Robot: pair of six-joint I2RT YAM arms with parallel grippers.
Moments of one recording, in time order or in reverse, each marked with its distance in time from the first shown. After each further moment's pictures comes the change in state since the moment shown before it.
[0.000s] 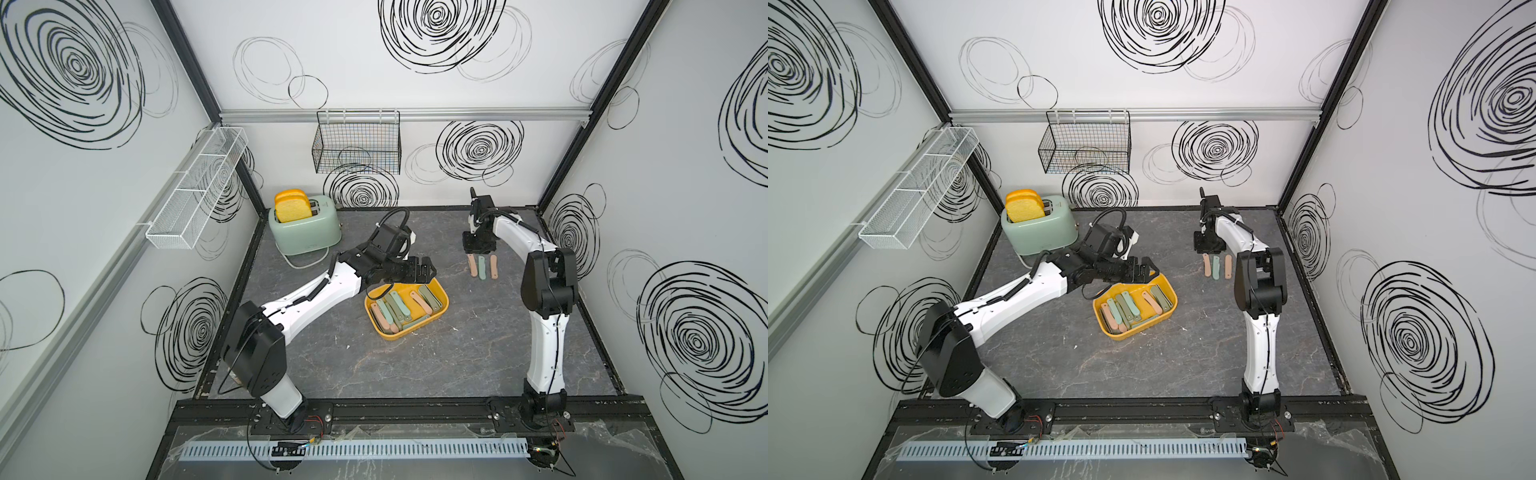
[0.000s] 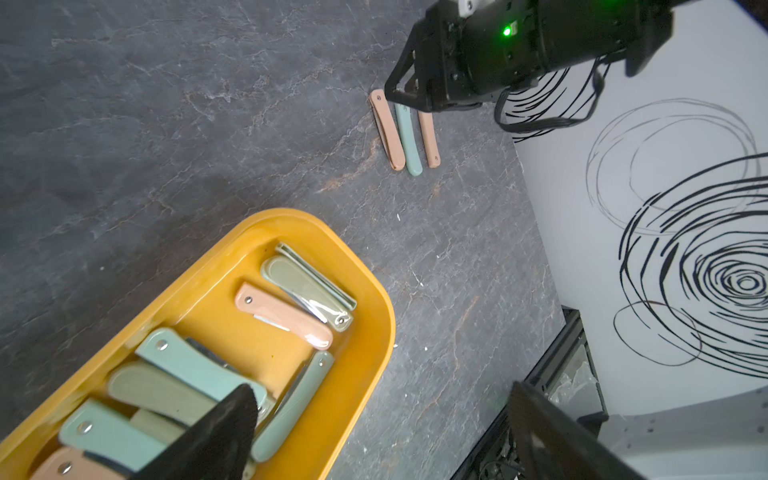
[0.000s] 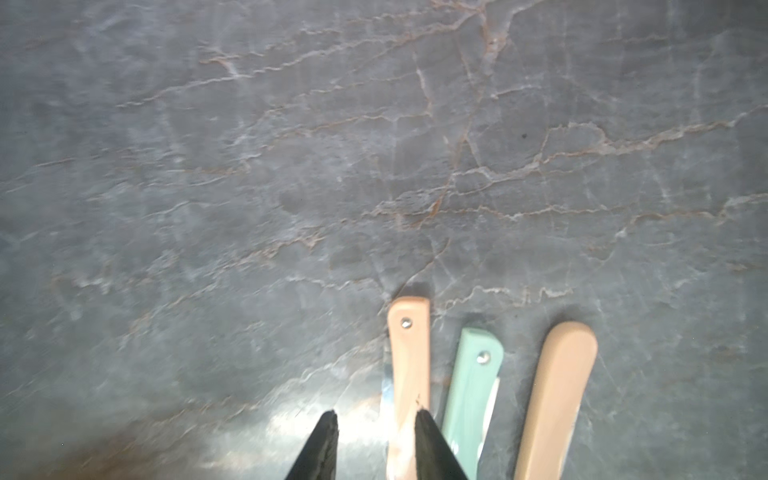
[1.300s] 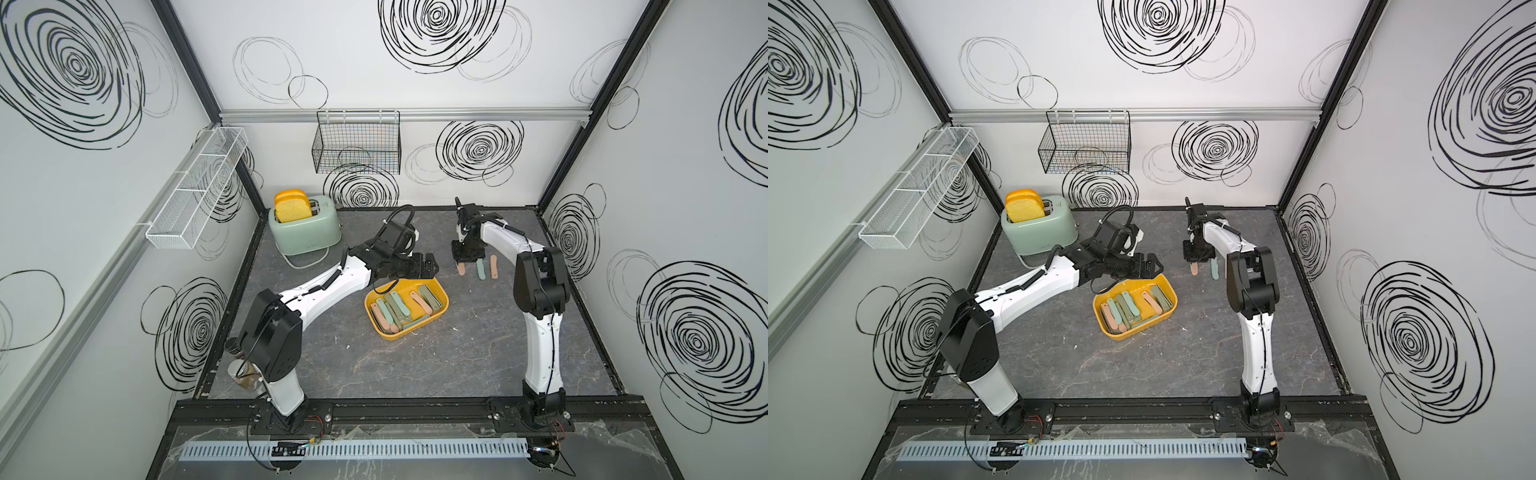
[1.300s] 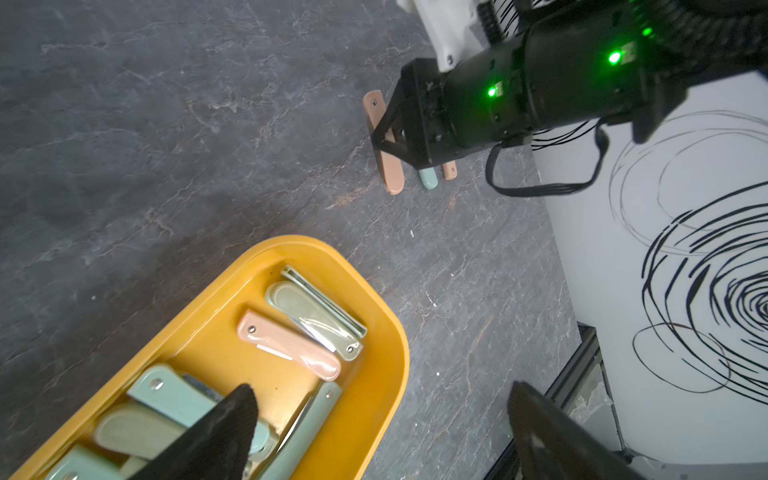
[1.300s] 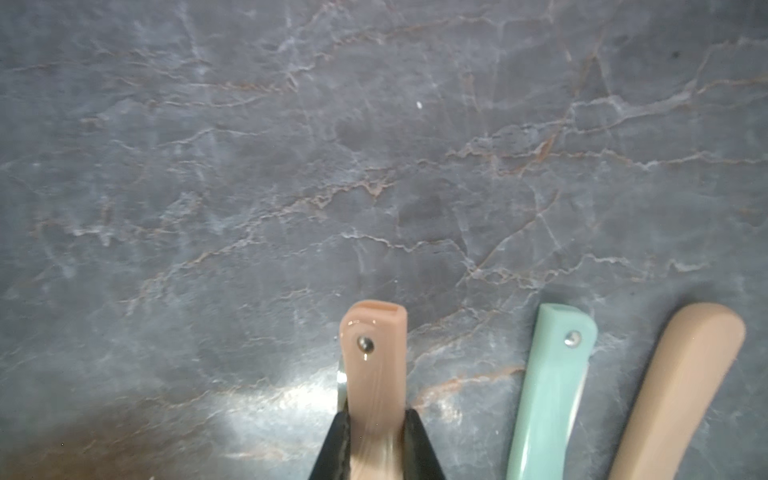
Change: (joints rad) left arm 0.010 0.183 0.131 0.028 0.003 0.000; right arm 0.036 0.081 -0.025 0.009 0.023 0.018
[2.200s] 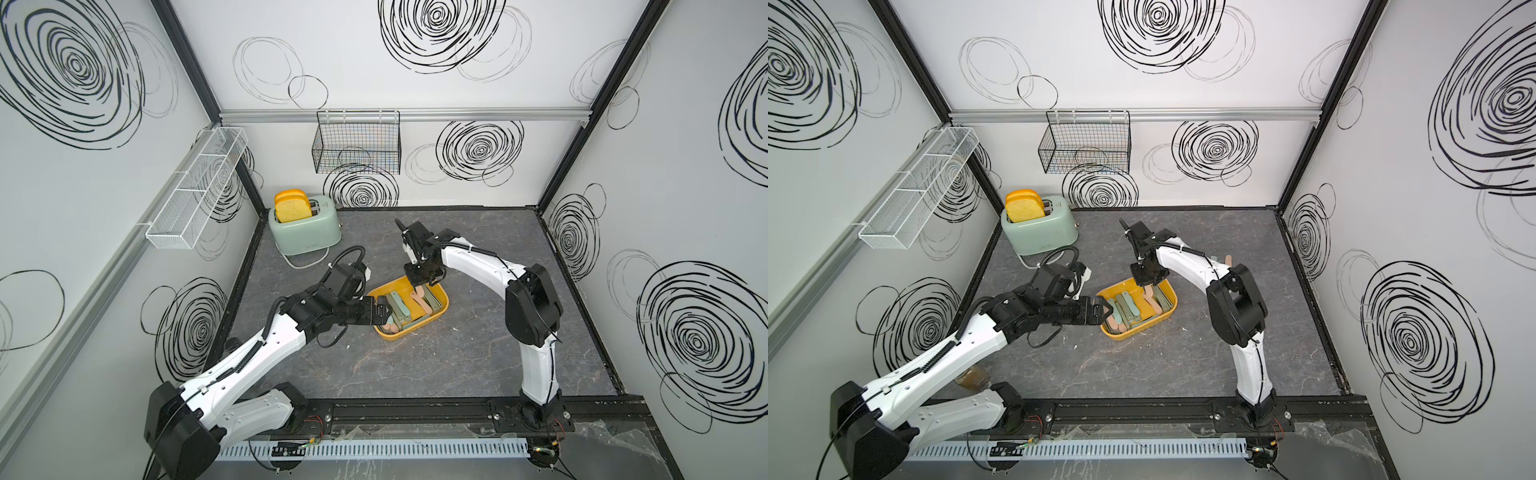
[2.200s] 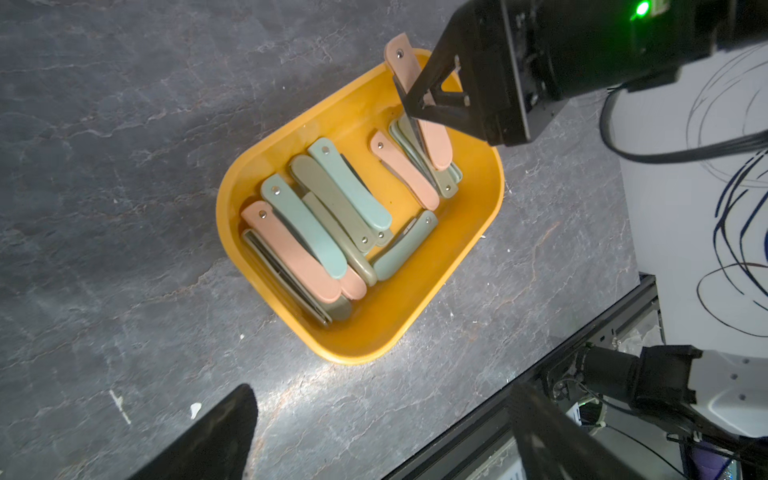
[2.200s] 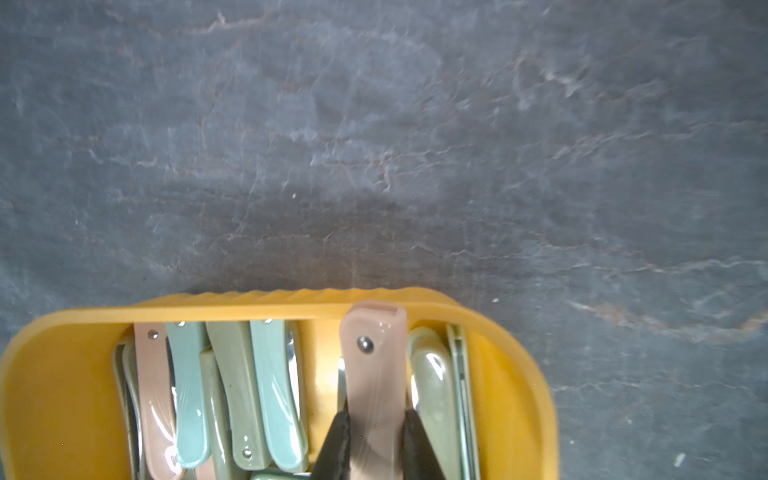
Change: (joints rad) left arm 0.041 -0.627 -0.515 -0.204 -0.093 0.000; right arm 0.397 -0.193 -0.084 -0.040 -0.017 0.079
